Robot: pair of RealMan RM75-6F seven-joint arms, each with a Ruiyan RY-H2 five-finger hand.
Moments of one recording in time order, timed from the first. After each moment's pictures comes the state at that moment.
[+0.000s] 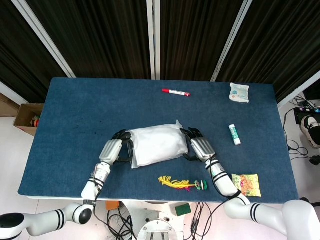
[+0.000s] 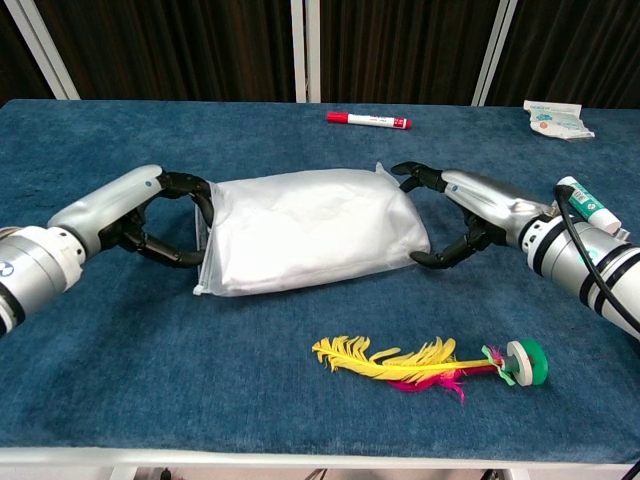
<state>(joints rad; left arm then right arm) -0.52 -1.82 -0.18 -1.29 1.30 1.06 -0.10 0.61 -1.81 0.14 -1.13 -1.35 0.97 0.12</state>
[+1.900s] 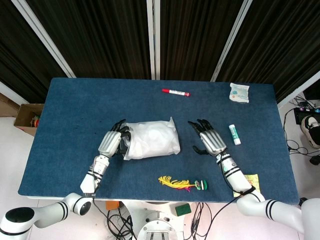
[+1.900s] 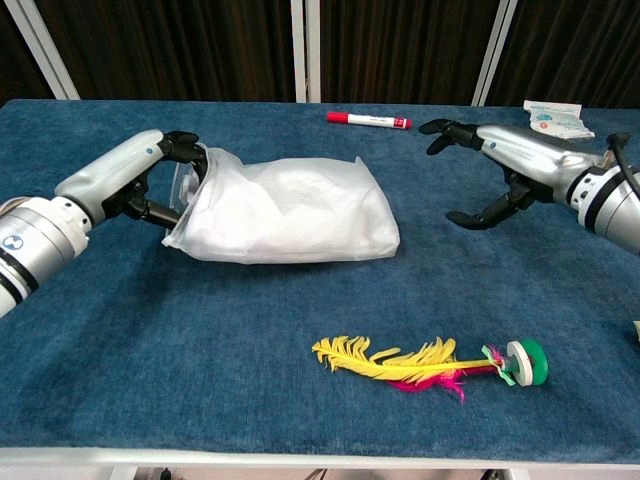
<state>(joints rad) -0.58 -1.87 -0.15 -1.05 1.43 1.15 -0.29 0.63 -1.59 0.16 -1.28 -1.38 0.98 0.03</state>
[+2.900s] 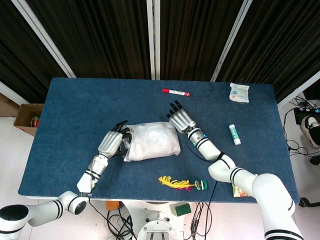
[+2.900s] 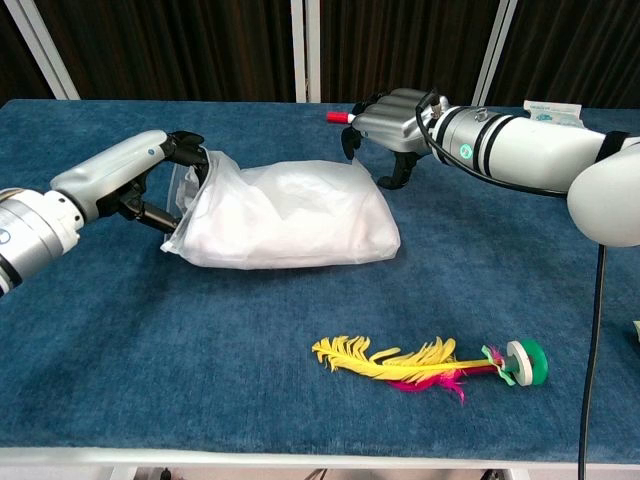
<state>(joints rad) -0.60 -1.80 -0.12 -1.10 1.45 1.13 -0.25 1.04 -1.87 0.20 -0.74 -1.34 0.66 -0.27</state>
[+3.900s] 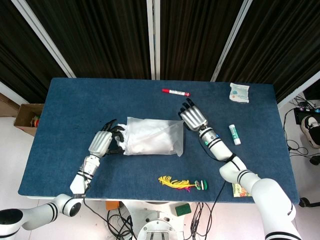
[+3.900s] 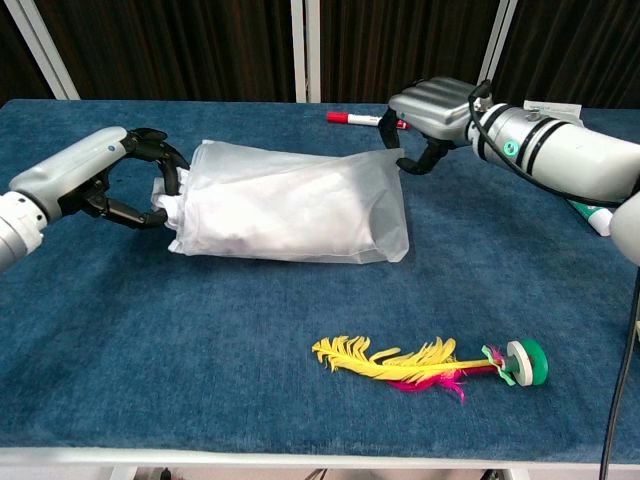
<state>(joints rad) -0.55 -1.77 -0.12 -1.09 1.43 1.17 -0.28 0.95 -1.88 0.11 -0.58 -1.47 0.86 0.09</state>
